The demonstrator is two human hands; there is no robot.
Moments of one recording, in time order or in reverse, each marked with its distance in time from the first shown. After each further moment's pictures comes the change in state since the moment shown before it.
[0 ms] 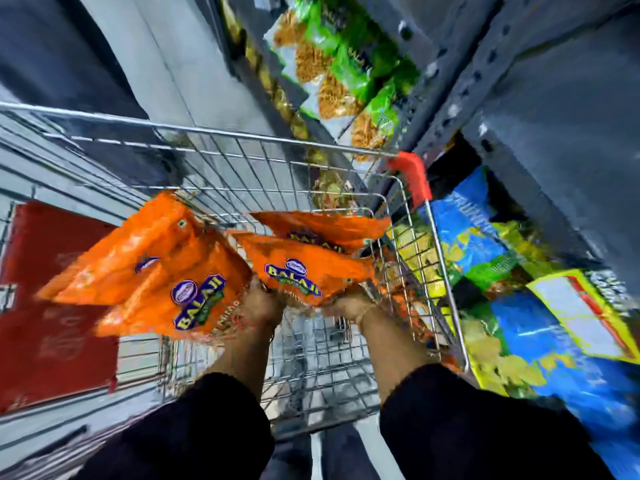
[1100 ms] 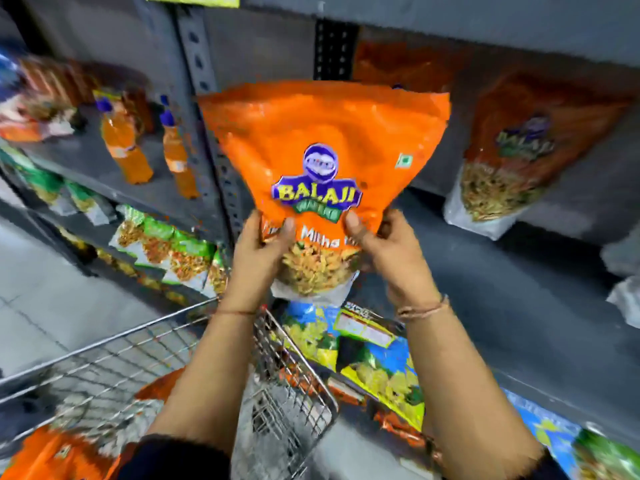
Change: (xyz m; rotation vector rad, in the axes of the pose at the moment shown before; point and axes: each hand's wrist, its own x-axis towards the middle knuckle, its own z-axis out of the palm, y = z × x) left_hand -0.223 0.332 0.033 -0.353 -0.596 0.966; right_hand -0.287 -0.116 -0.178 0.503 0.897 -0.836
